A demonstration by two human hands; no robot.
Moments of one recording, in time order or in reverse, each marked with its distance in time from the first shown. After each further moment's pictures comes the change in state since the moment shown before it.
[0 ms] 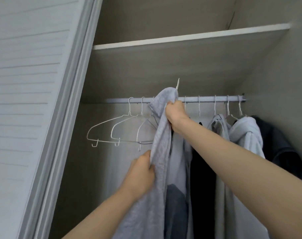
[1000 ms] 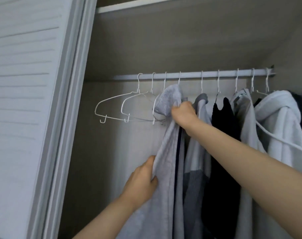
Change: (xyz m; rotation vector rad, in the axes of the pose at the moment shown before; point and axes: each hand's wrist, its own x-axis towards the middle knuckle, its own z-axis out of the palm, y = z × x) left_hand -0.029 -0.088 0.041 0.121 -0.150 -0.023; right_hand 0.013 0.089 0.025 -0.353 -0.062 -0.036
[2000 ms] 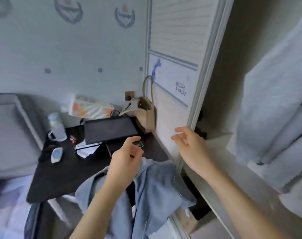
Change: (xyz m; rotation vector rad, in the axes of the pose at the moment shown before) left_hand -0.560 0.197 -0.101 0.257 0.465 -0.975; right_hand -0.562 0.049 -0.065 0.423 -1.058 -0.193
